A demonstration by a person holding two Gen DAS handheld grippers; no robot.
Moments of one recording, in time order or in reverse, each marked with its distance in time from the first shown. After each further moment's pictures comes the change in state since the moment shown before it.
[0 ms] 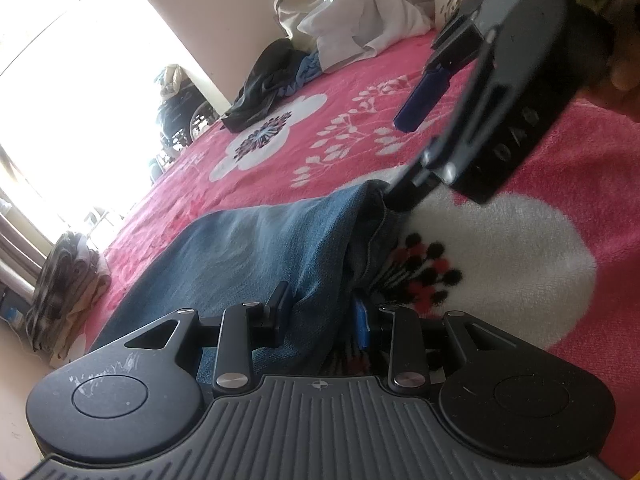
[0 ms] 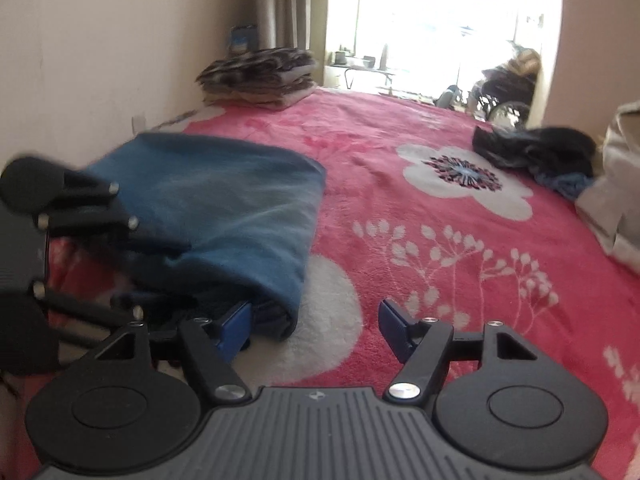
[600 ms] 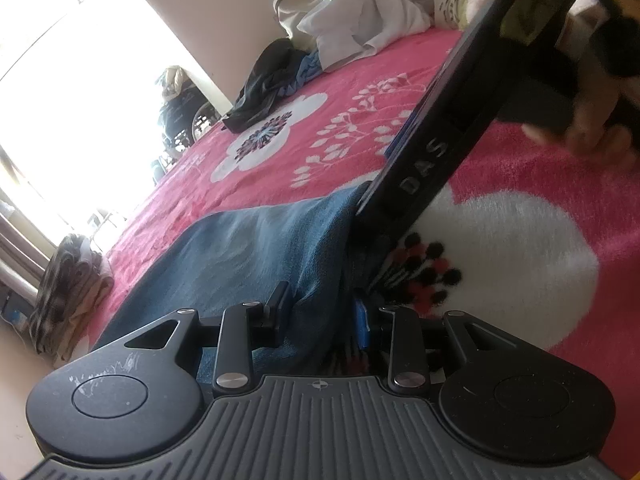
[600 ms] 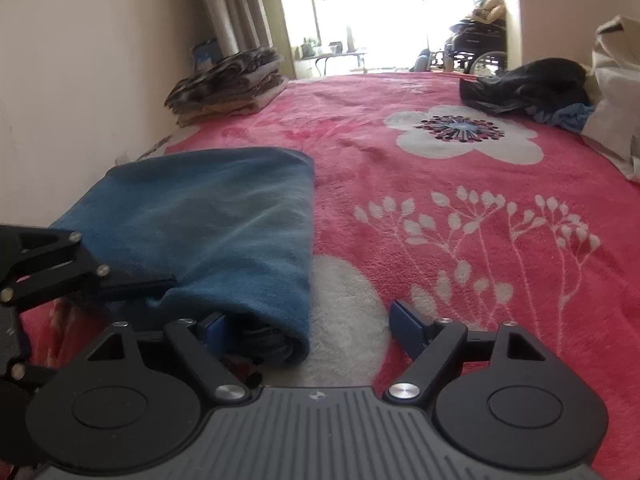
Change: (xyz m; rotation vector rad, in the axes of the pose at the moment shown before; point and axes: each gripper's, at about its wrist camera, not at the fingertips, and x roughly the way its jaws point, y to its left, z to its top) left arm -0.001 -0.001 0.001 0.007 0.003 0.011; right arm 0.026 -0.011 0.002 0.244 0.014 0.049
